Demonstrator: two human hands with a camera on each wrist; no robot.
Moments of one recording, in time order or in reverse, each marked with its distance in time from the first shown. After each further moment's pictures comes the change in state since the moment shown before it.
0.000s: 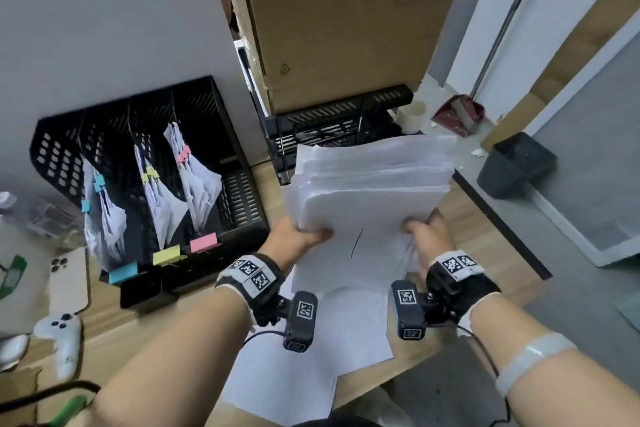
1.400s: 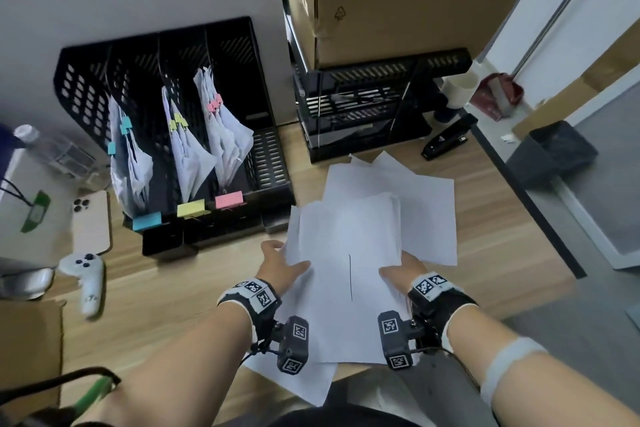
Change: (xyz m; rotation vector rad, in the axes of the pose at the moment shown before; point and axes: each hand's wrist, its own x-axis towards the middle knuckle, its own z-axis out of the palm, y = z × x) left_hand -0.050 -0.117 -0.059 0.331 0.269 -0.530; right_hand -0.020 0.097 0.053 -0.782 -0.448 0.289
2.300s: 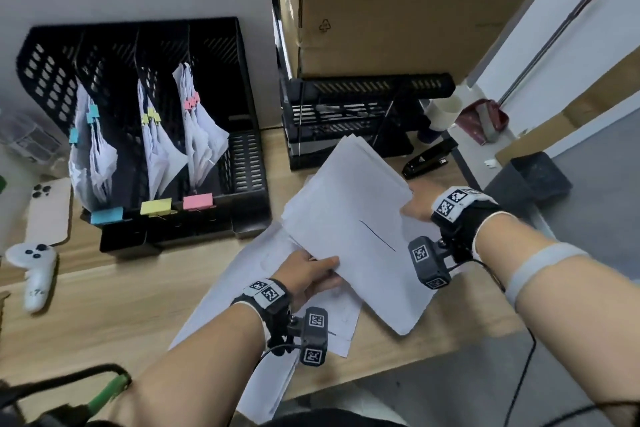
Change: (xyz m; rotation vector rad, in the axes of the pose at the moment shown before) left_hand -0.020 0.063 0.081 -0.713 -0.409 -0.071; right_hand 0.037 -0.090 -0.162 -0.644 0.140 -0.205
